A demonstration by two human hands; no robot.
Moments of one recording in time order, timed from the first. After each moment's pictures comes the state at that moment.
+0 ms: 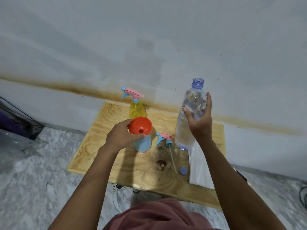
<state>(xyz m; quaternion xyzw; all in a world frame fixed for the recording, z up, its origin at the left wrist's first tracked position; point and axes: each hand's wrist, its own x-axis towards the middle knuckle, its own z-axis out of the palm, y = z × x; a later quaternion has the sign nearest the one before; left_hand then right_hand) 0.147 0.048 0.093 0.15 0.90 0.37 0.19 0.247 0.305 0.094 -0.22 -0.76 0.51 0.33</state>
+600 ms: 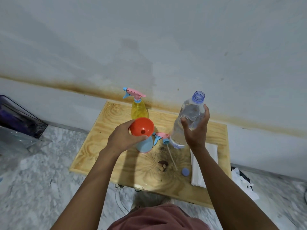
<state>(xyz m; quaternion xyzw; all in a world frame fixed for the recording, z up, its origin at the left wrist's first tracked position) 0.151 0.048 0.092 0.15 0.90 0.37 0.18 0.250 0.285 0.062 -0.23 -0.77 0.48 0.36</state>
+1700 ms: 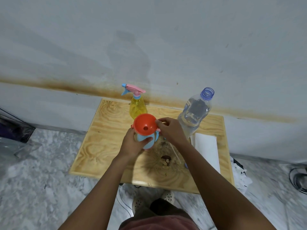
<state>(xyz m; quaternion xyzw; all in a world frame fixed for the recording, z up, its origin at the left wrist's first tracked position) 0.160 0.051 0.018 0.12 0.79 0.55 0.22 0.214 0.207 0.074 -0.32 -0.79 0.52 0.04</state>
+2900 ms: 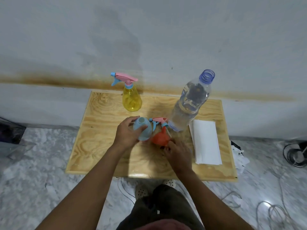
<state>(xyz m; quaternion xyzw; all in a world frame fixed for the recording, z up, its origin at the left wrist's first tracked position) 0.137 0.053 -0.001 0.15 0.80 0.54 0.21 0.317 0.183 -0.034 -0.26 -0.95 0.16 0.12</state>
